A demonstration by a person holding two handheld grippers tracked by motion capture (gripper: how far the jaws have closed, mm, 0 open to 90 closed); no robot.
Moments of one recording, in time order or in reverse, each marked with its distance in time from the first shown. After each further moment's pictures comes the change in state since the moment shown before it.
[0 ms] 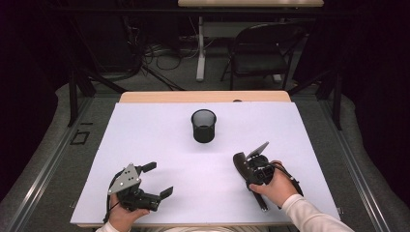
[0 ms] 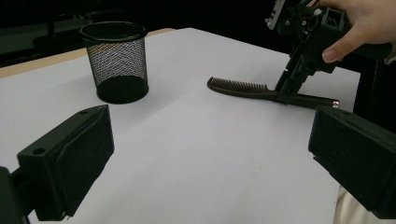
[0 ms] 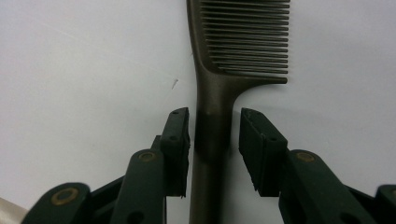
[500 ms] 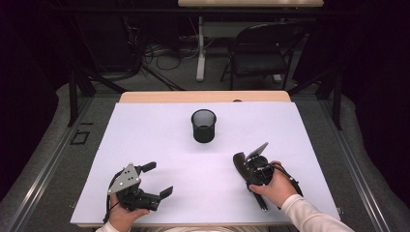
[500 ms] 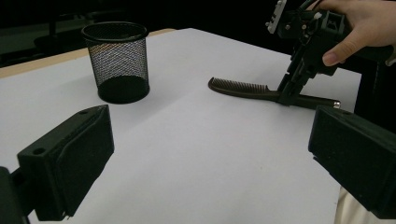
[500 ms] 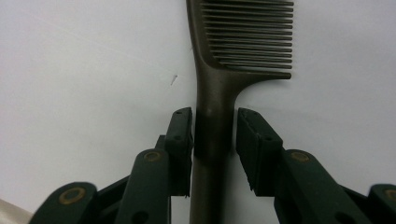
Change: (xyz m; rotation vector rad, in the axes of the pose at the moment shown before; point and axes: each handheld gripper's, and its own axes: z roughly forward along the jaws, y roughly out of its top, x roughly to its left) left arm 0.000 0.000 0.000 -0.001 0.004 -0.002; right arm 0.001 0.000 0.003 0.020 -0.002 0.002
